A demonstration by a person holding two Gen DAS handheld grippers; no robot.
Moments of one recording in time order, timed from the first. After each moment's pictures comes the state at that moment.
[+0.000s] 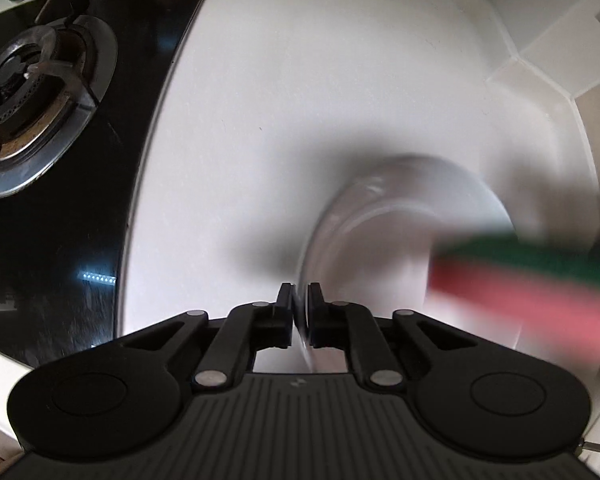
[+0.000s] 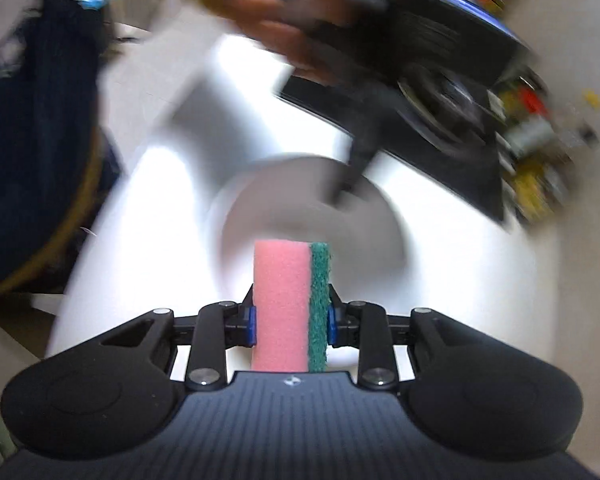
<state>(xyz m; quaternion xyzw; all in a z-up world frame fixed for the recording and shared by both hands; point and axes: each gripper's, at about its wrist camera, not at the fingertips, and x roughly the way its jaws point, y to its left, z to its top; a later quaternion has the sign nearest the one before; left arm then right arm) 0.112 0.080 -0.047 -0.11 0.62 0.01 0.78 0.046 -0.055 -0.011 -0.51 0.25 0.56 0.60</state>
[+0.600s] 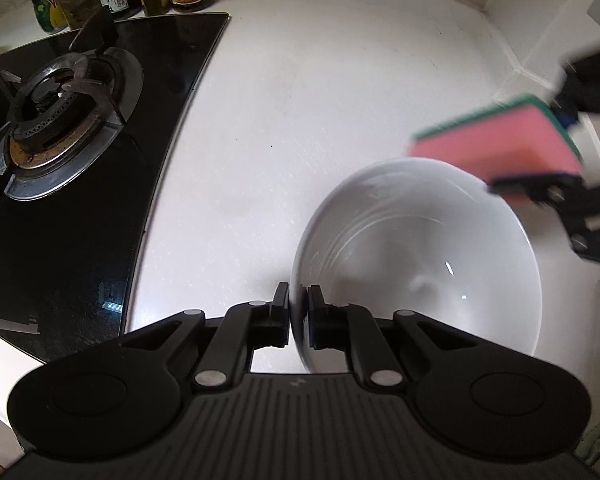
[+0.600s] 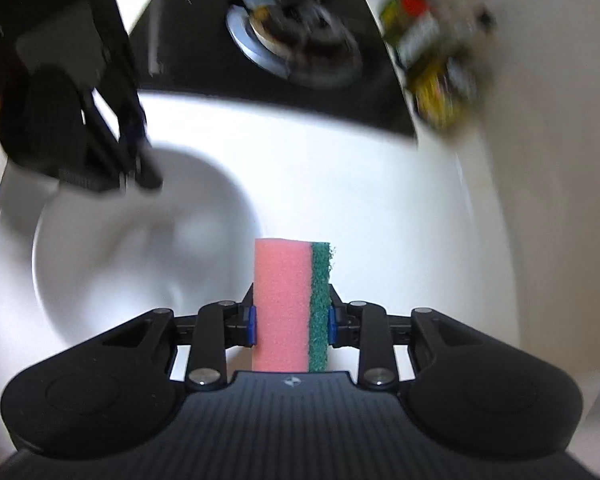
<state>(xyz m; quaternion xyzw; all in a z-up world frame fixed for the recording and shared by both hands) 0.085 0.062 -0.034 -0.09 0.57 0.06 0.82 0.104 -0.038 -0.045 -0.43 0.37 0.45 0.69</state>
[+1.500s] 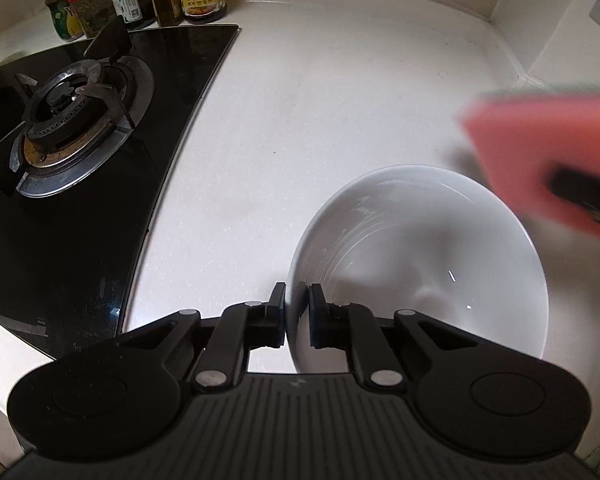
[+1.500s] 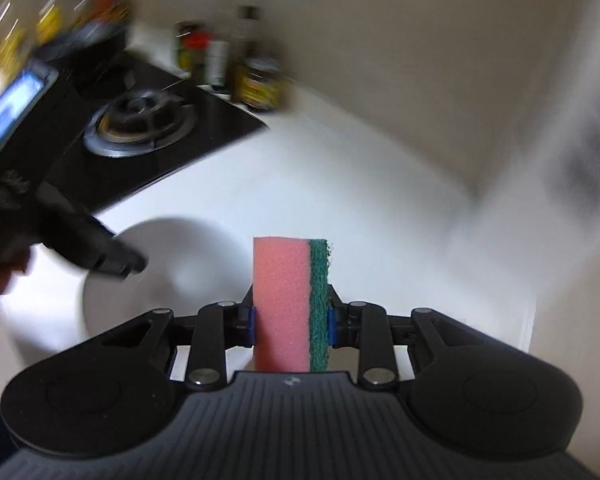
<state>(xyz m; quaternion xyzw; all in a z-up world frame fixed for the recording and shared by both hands) 0.107 0.052 -0.056 -0.08 0.54 0.09 0.83 0.046 -0.035 -0.027 -0.31 0.32 0.28 0.85</state>
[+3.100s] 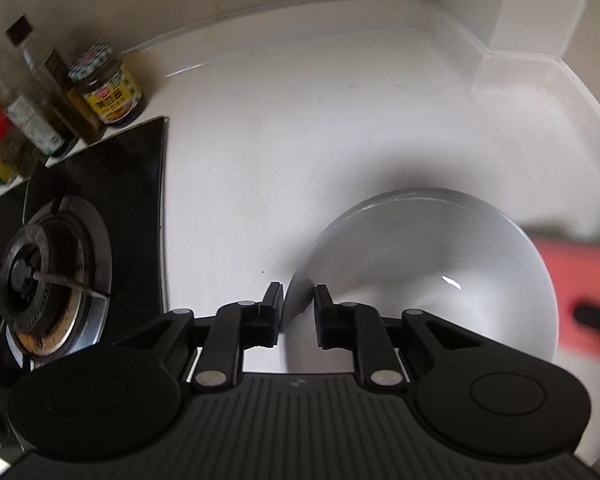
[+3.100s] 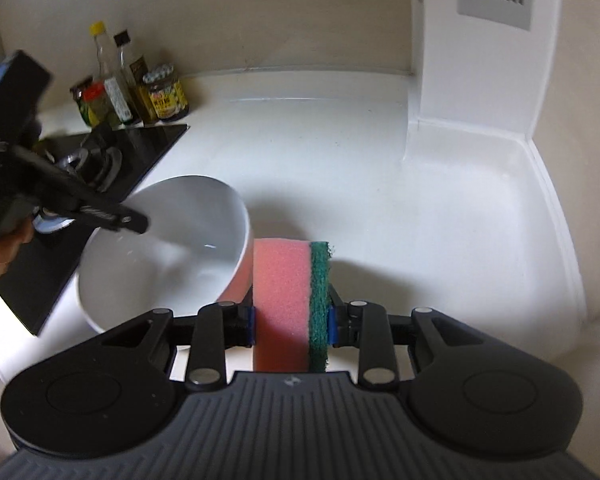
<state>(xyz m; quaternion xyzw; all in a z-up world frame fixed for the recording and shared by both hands) 0.189 0.049 -0.051 0.05 0.54 0.01 0.84 0.030 -0.096 -0.075 0.05 0.42 0.15 0.89</state>
